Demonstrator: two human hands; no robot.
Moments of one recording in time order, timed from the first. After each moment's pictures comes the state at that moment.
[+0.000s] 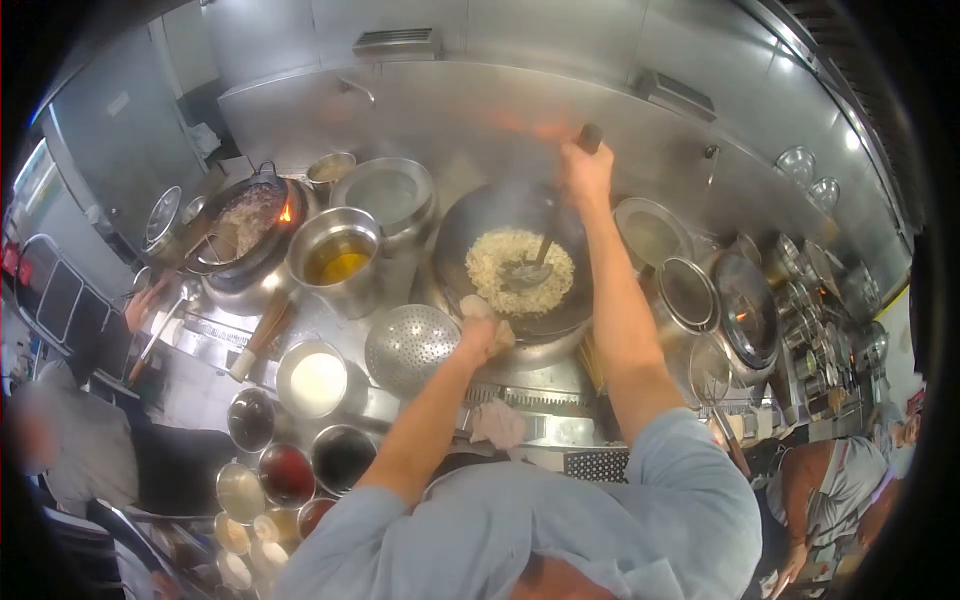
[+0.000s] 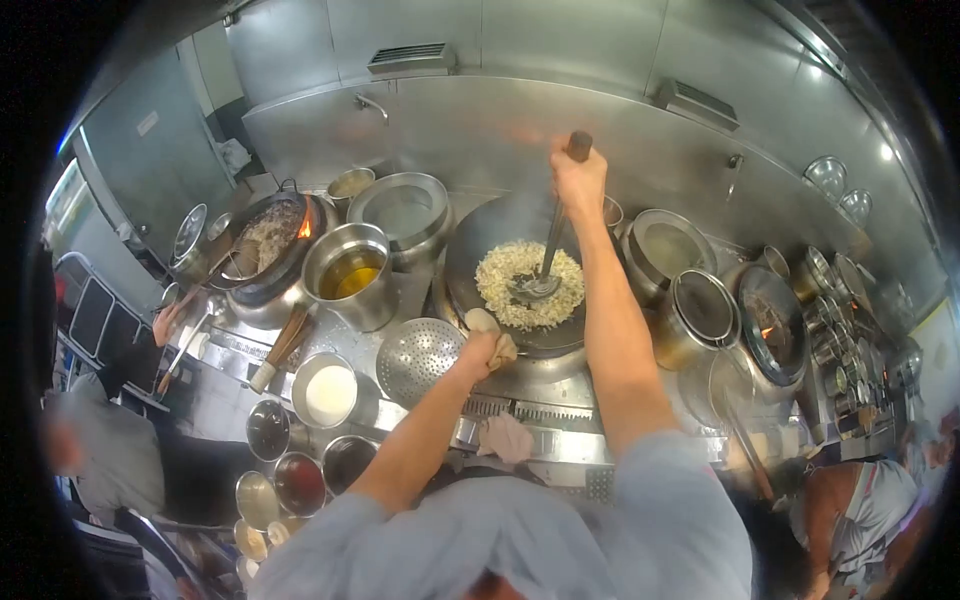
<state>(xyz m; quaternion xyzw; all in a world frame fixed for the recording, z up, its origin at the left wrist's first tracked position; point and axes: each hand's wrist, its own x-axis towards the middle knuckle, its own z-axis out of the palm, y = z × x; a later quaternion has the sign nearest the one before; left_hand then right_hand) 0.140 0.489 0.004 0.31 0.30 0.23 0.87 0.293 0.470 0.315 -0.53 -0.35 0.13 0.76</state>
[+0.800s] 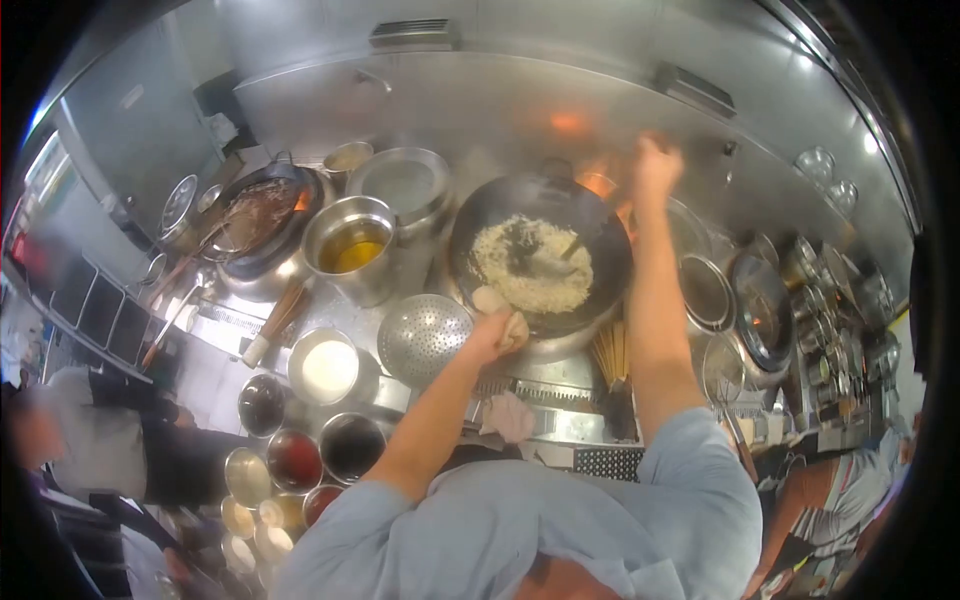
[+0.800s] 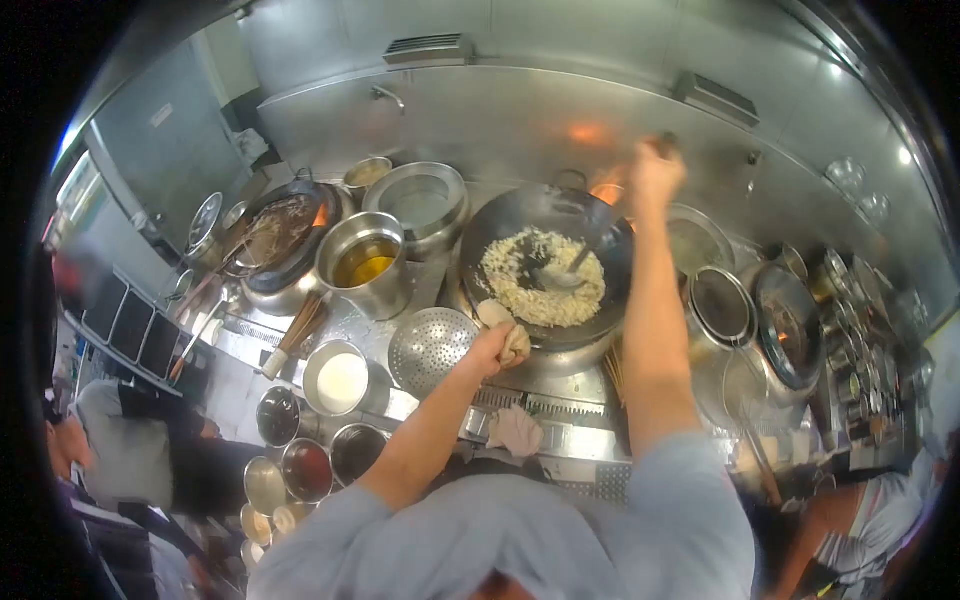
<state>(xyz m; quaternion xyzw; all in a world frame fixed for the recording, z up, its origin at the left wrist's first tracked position) 0.120 0.467 0.041 0.29 0.31 0.20 0.88 0.363 0.446 0.307 -0.55 -0.26 -0.09 0.79</state>
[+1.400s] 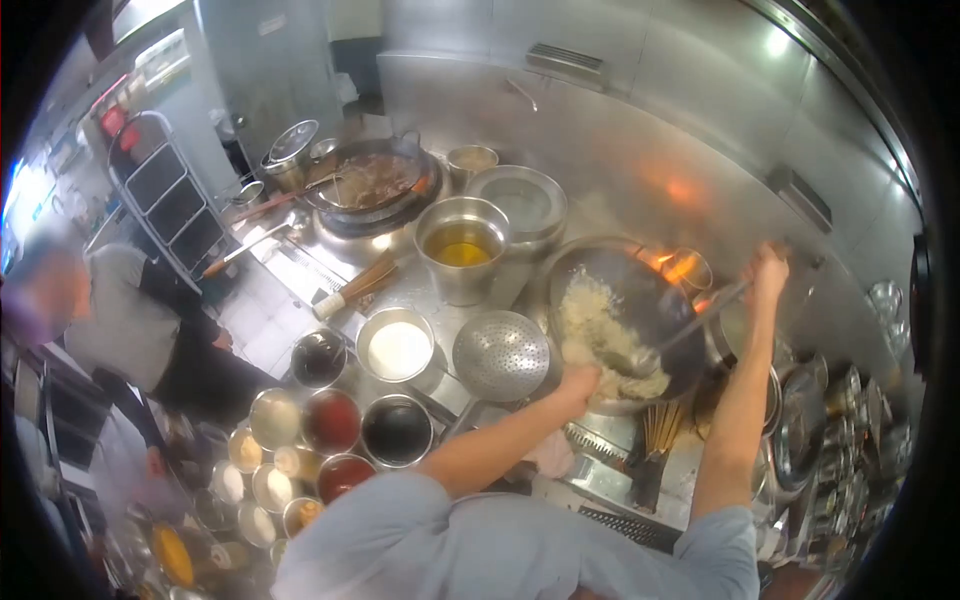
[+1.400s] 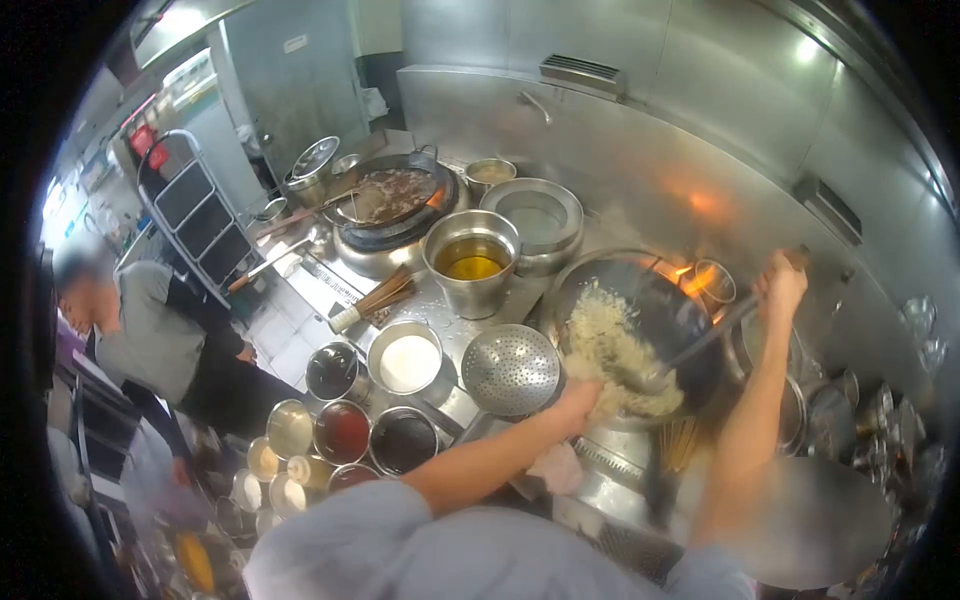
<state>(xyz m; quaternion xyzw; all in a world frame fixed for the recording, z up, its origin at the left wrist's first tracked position) 0.099 0.405 0.100 0.21 0.36 0.30 0.86 0.381 0.428 0.312 -0.52 -0.31 0.16 0.78</state>
